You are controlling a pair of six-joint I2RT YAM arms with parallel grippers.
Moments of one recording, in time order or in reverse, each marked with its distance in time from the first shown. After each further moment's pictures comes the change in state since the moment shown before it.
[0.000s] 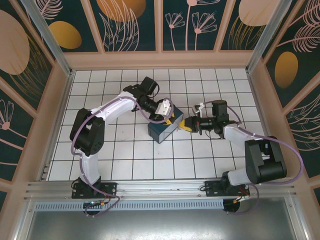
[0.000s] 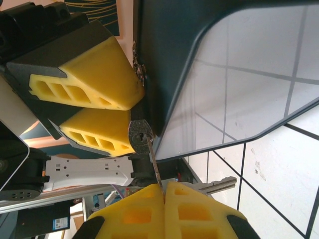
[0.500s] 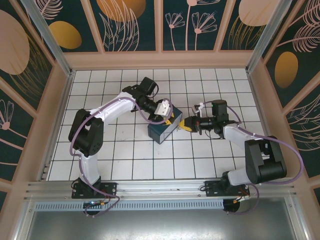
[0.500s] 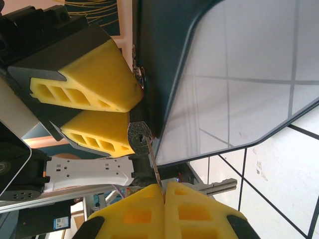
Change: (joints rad) left arm 0.003 -0.020 -0.023 0.019 -0.002 0.000; right arm 0.005 0.003 0.005 0.002 0.000 0.003
